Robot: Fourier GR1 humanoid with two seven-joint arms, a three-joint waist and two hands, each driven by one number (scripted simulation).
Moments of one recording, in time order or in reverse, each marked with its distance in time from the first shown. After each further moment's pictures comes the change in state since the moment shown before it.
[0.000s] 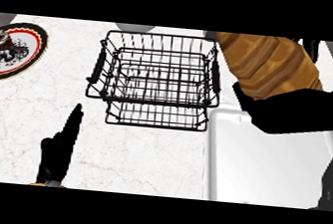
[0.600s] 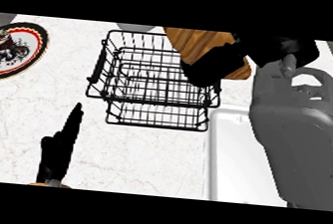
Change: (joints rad) left arm -0.004 -0.014 0.020 0.001 -0.015 -0.015 0.010; right arm -0.093 0.097 0.092 0.368 0.135 -0.127 -0.151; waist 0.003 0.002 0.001
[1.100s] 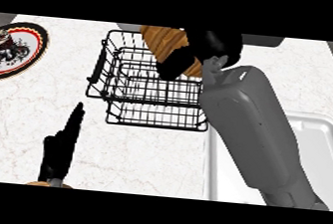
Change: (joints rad) left arm -0.007 -0.016 0.010 0.009 -0.023 -0.007 -0.003; right arm -0.005 0.089 0.074 0.270 0.115 -0.206 -0.087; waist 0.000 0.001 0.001
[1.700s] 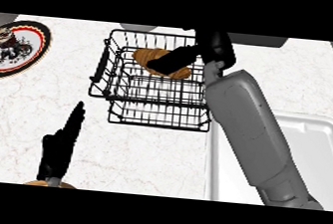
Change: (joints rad) left arm -0.006 0.005 0.010 0.000 0.000 -0.033 0.004; right arm 0.043 0.011 -0.044 0.163 -0.367 -0.311 -0.109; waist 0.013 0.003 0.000
